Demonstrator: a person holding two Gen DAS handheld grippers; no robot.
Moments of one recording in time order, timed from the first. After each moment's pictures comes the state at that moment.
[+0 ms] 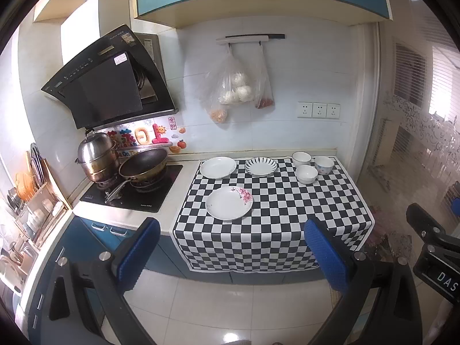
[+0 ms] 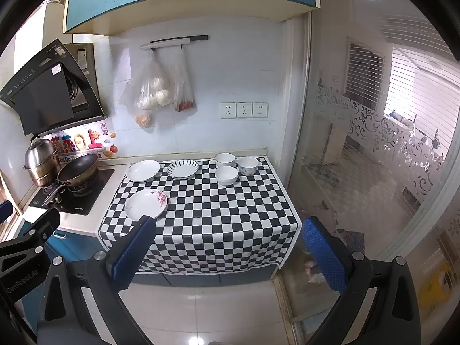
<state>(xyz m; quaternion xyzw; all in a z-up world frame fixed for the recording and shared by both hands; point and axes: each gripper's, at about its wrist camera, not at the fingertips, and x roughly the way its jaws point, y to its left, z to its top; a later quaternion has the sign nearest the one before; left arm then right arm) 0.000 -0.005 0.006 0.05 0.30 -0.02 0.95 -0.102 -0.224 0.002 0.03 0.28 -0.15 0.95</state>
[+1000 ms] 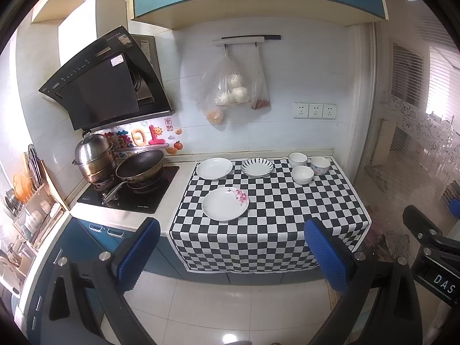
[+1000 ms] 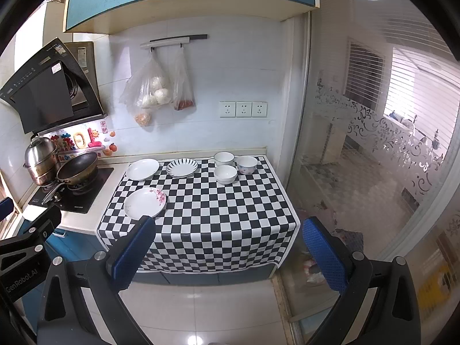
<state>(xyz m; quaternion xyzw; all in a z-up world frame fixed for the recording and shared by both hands) -0.001 -0.010 0.006 0.05 0.29 -0.03 0.95 -0.106 -0.227 0.002 0.02 0.28 -0.15 0.95</state>
